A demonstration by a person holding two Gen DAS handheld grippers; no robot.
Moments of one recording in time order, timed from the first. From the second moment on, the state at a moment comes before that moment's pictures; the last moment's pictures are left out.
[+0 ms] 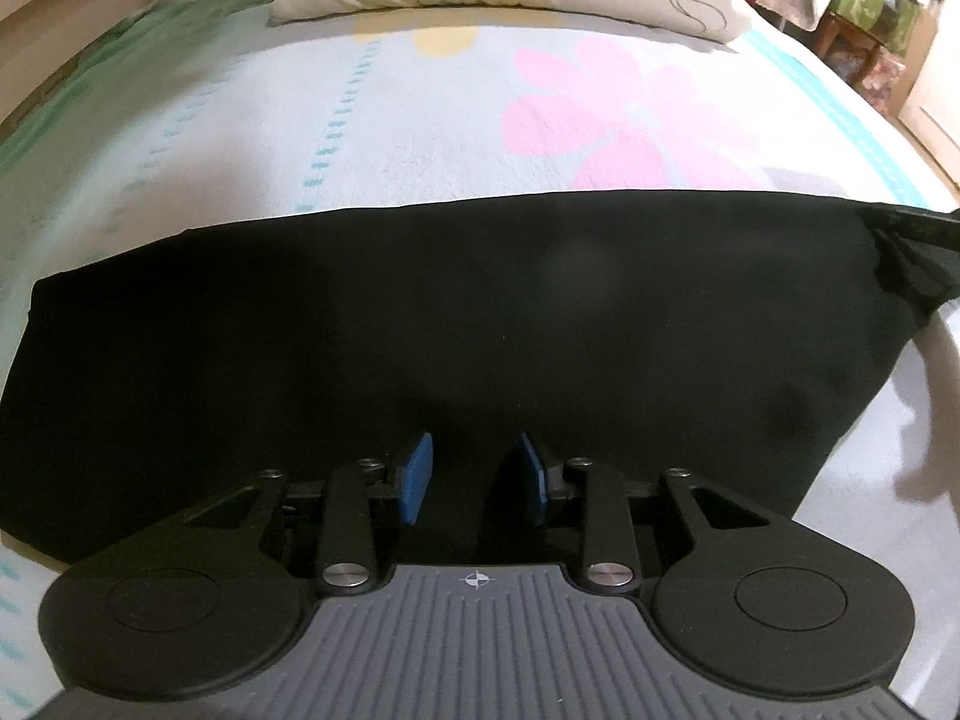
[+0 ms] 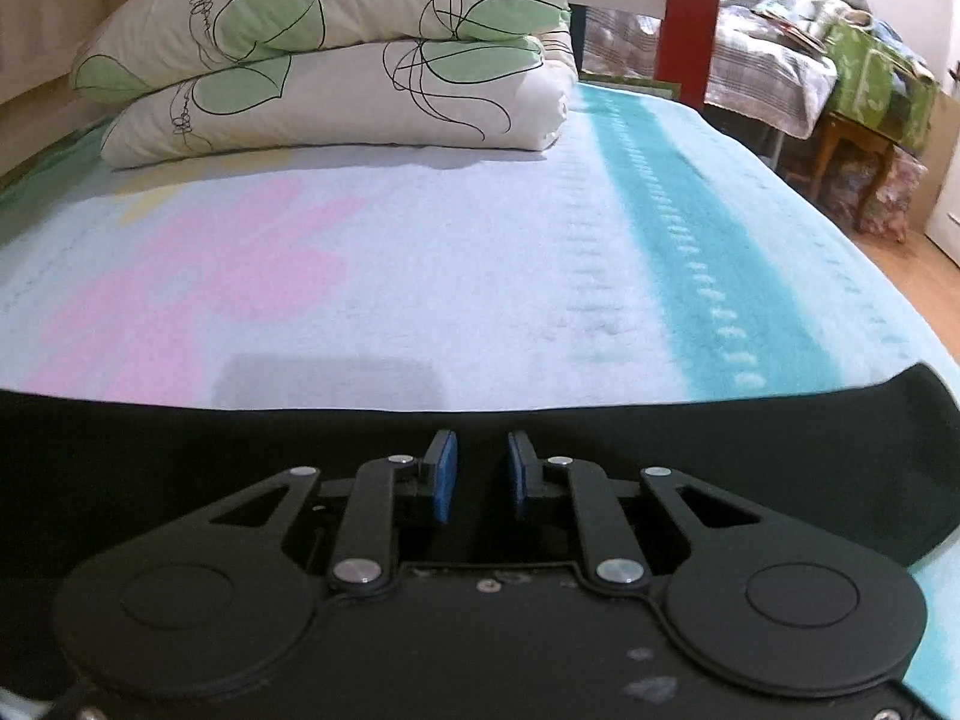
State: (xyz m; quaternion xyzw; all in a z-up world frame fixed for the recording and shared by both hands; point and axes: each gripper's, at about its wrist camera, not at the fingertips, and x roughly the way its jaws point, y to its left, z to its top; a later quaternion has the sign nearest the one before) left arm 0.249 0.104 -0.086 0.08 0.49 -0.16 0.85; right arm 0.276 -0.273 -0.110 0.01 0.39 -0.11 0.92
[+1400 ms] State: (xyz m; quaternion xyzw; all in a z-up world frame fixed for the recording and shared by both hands) left arm 0.275 -0.020 -0.086 0.17 0.50 -0.19 0.82; right arm 0.147 -0.489 -0.109 0.37 0.30 -0.22 0.85
